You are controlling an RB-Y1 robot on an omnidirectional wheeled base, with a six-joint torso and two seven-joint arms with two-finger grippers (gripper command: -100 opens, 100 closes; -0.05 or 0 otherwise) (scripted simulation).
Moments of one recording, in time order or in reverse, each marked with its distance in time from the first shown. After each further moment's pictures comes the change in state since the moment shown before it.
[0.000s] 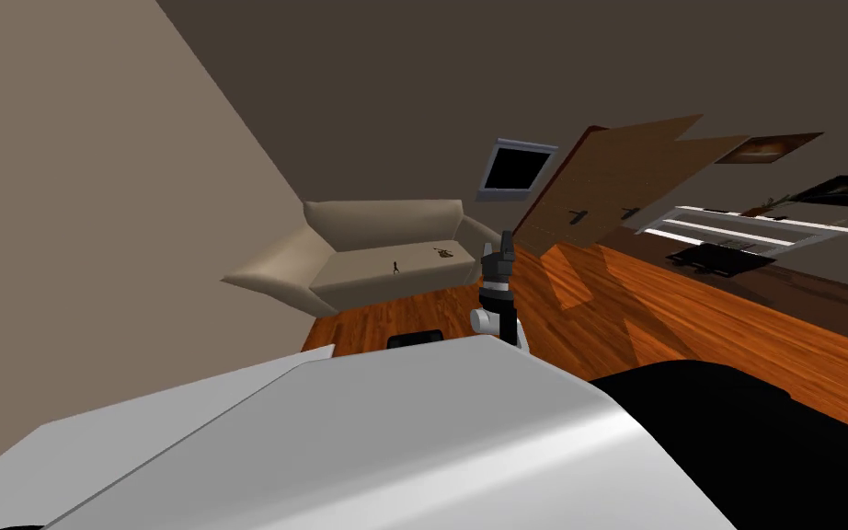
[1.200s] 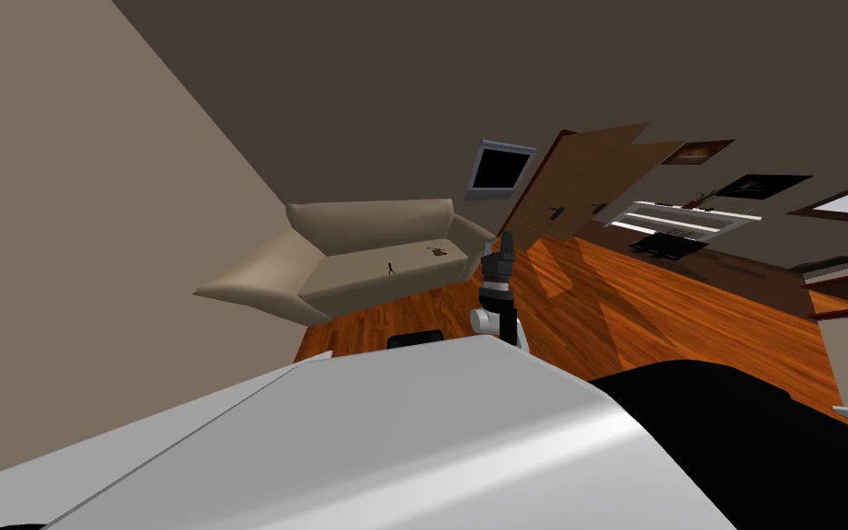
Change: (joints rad) left arm -0.021 0.002 -0.030 0.084 0.023 0.054 -0.010; right arm 0.000 0.000 0.000 0.000 0.000 0.000 0.000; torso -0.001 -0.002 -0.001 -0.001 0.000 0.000
